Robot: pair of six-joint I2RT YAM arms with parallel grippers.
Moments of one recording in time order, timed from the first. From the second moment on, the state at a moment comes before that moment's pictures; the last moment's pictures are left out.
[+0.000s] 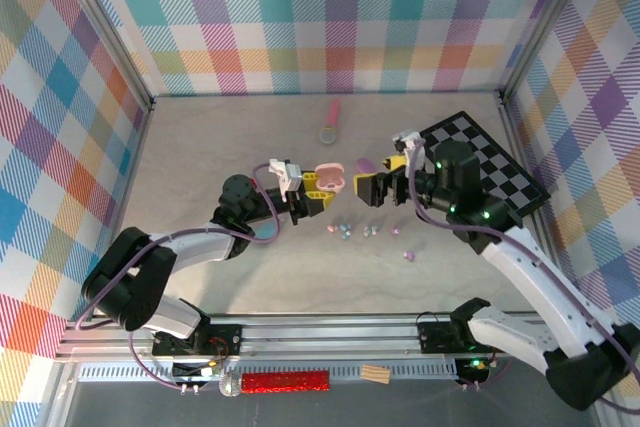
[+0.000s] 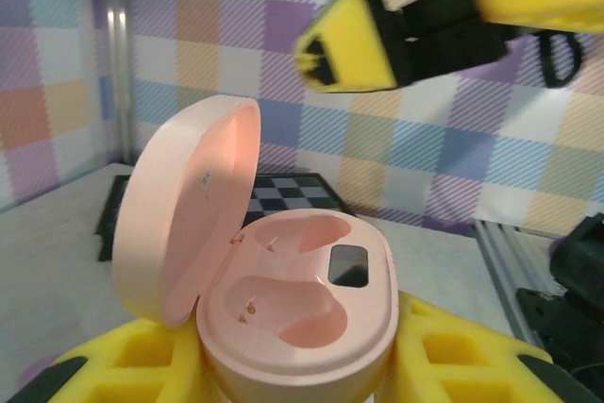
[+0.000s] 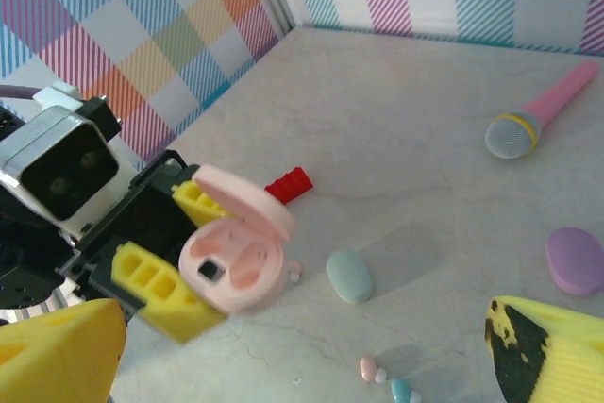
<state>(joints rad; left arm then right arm) -0.53 1.44 0.56 1.00 0.76 -0.16 0.53 0.95 0.96 -0.37 -0.34 0.26</state>
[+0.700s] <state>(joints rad) -0.35 1.14 0.52 0.82 0.62 -0.14 0.82 1.33 0.84 -0.40 -0.01 0.33</state>
